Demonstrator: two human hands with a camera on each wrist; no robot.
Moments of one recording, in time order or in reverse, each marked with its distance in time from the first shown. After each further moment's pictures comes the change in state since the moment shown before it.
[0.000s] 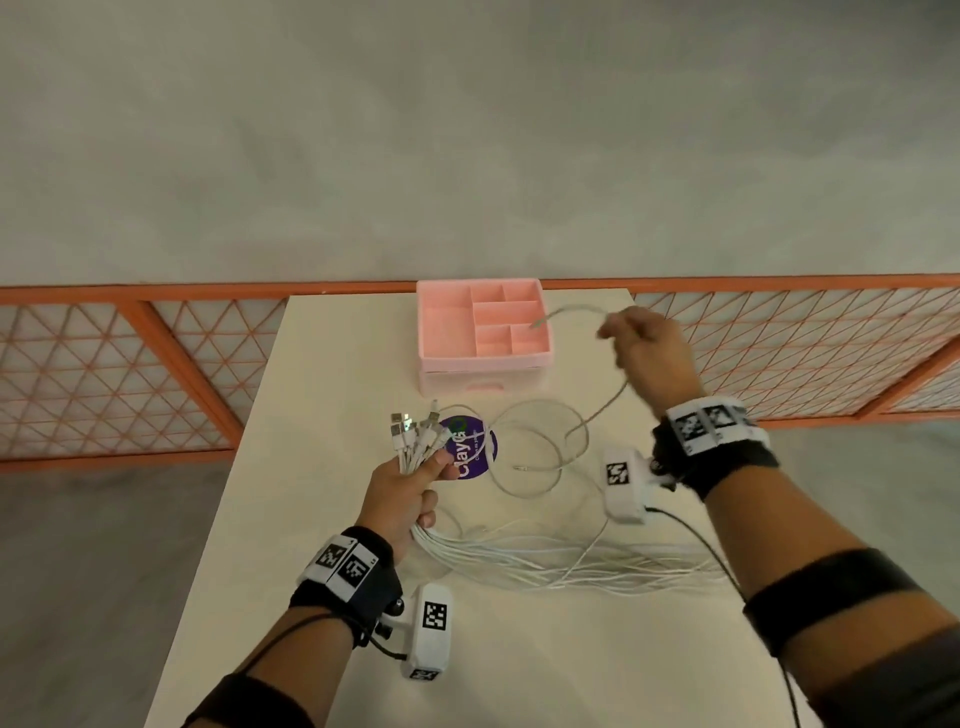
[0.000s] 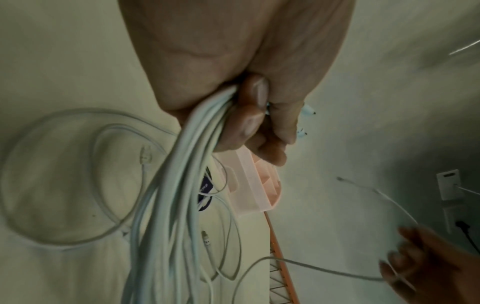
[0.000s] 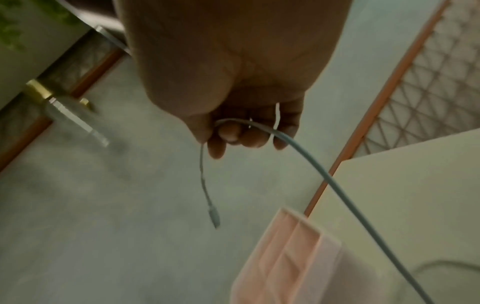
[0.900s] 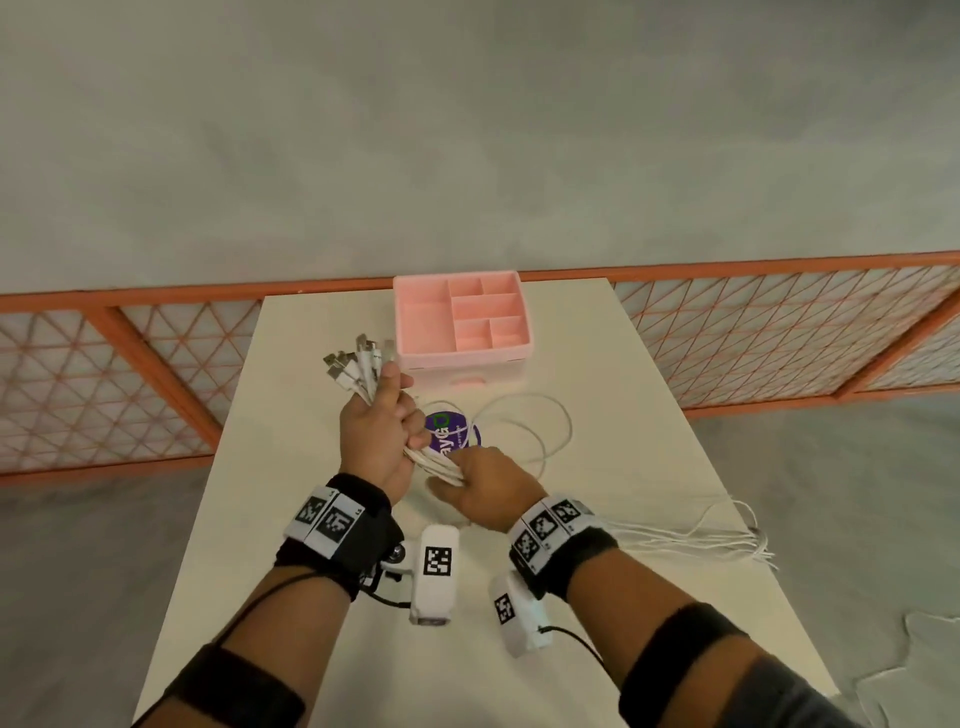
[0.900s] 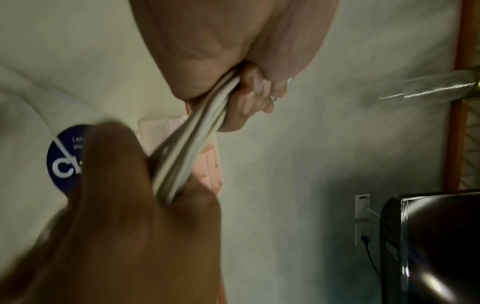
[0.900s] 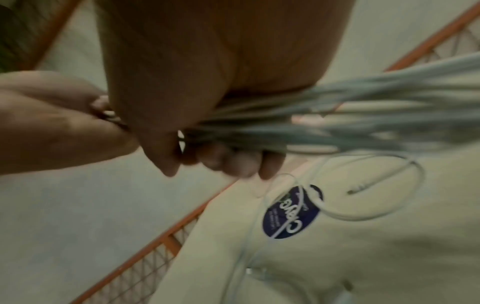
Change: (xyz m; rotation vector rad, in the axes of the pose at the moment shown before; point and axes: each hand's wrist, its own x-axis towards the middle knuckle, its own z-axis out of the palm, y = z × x) left_hand -0.003 0.067 0.045 -0.299 0.064 0.221; right_hand -0.099 0.027 0.127 -0.317 -0.725 -0.137
